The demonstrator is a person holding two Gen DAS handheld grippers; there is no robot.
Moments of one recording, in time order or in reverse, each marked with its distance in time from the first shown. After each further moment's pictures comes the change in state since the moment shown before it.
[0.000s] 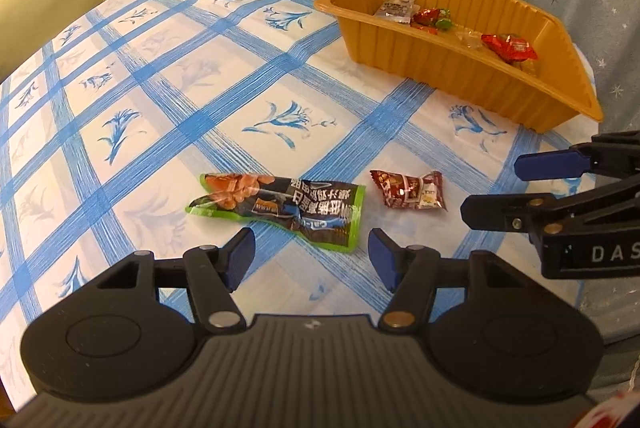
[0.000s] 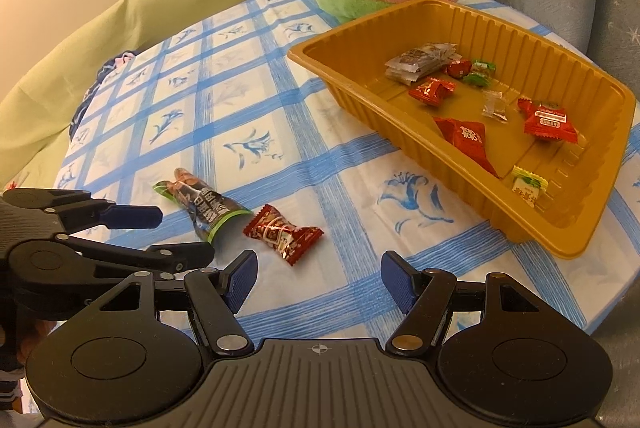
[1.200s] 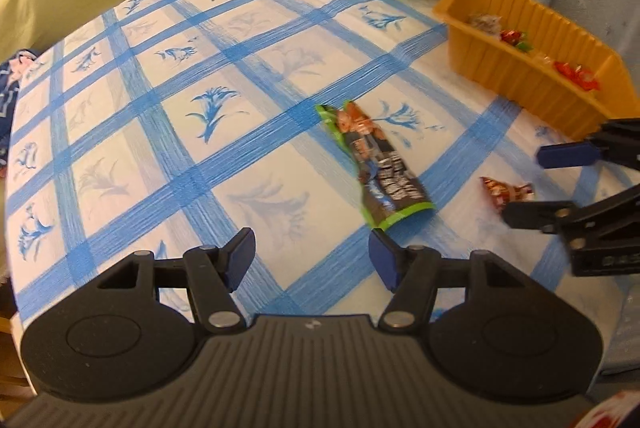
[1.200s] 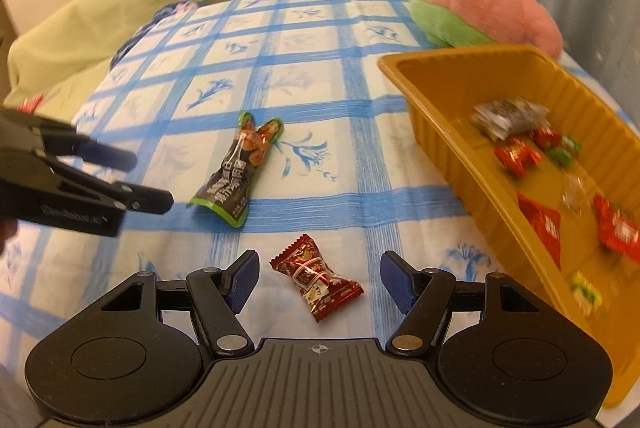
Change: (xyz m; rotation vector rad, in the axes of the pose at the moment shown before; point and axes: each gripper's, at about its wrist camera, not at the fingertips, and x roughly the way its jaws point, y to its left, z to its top) left arm -0.010 0.071 -0.009 -0.119 0.000 0.059; right arm 0.045 0.030 0.019 -0.327 0.023 0.059
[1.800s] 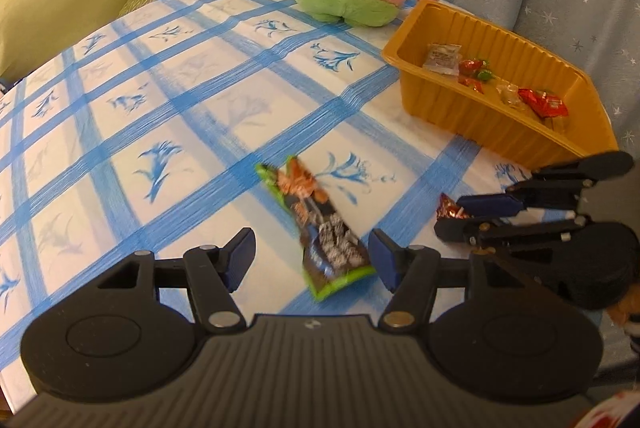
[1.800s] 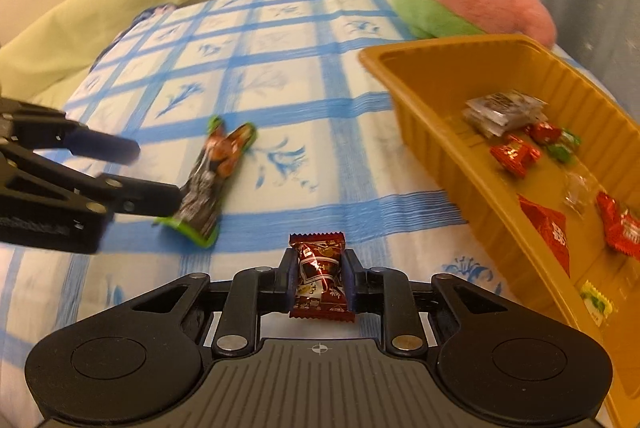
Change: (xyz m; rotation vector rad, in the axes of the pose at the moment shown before) left arm 0.014 -0.027 0.031 0.048 -0.070 -0.069; right arm 0.023 -0.010 0.007 0.082 -0.013 -0.045
